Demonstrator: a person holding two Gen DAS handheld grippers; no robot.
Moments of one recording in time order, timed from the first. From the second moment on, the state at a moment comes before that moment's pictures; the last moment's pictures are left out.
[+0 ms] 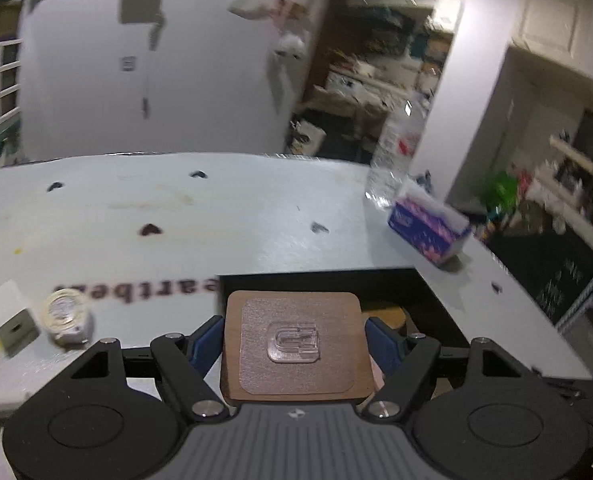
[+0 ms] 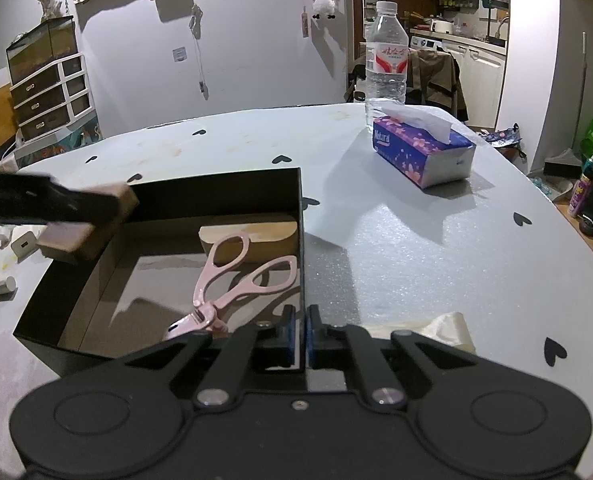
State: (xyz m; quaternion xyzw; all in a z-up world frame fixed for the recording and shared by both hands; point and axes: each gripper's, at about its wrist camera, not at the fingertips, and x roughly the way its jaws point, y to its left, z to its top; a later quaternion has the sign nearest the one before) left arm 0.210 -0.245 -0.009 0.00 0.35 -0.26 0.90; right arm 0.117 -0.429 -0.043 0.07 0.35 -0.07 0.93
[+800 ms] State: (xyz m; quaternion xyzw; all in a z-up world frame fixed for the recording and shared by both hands) left arm 0.222 -0.327 -0.062 0.17 0.43 -0.32 0.83; right arm 0.117 -0.428 -0.043 0.07 0.35 -0.07 0.93
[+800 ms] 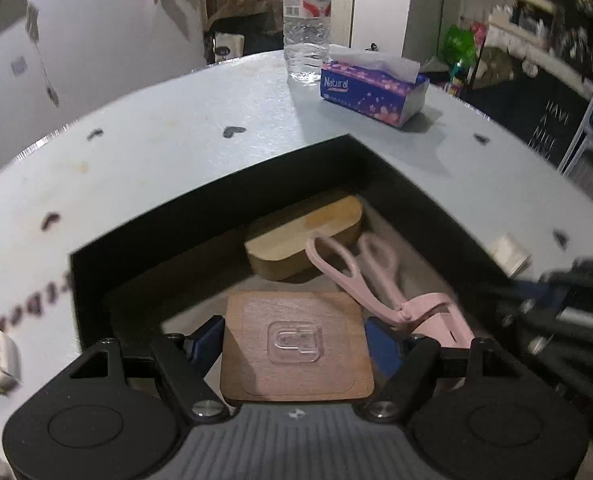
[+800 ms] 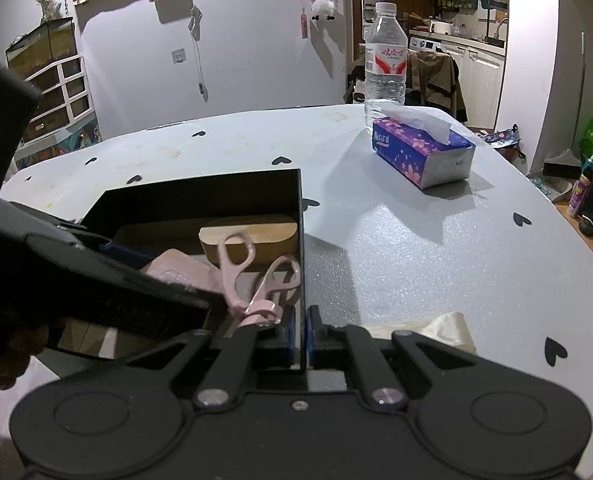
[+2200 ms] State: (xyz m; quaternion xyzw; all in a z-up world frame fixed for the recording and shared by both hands) left arm 0.213 -0.299 -0.040 0.02 0.43 -0.35 0.83; right arm 0.118 -0.428 -0.044 0.07 0.35 -0.08 0.93
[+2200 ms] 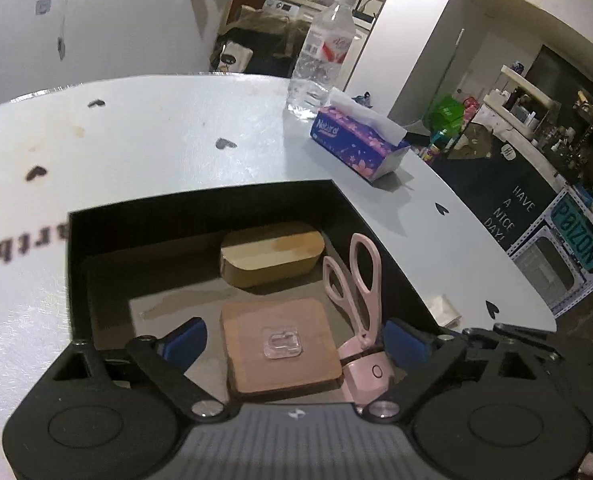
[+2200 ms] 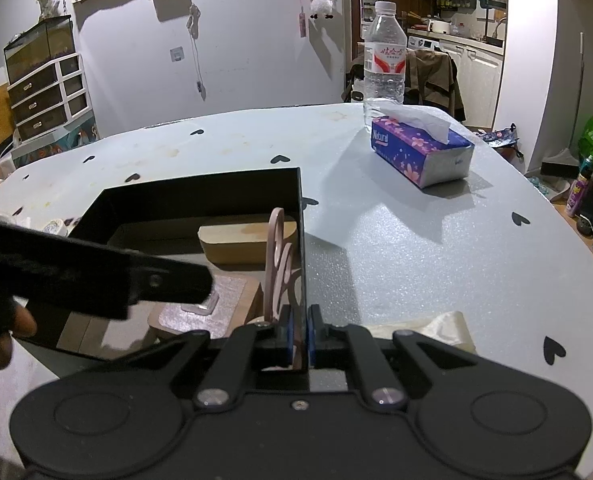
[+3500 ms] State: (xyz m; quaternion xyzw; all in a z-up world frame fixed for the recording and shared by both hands) left arm 0.201 -0.106 -0.028 0.00 0.33 -0.12 0.94; right arm 0.119 -0.424 -0.043 0.06 0.35 -0.08 0.93
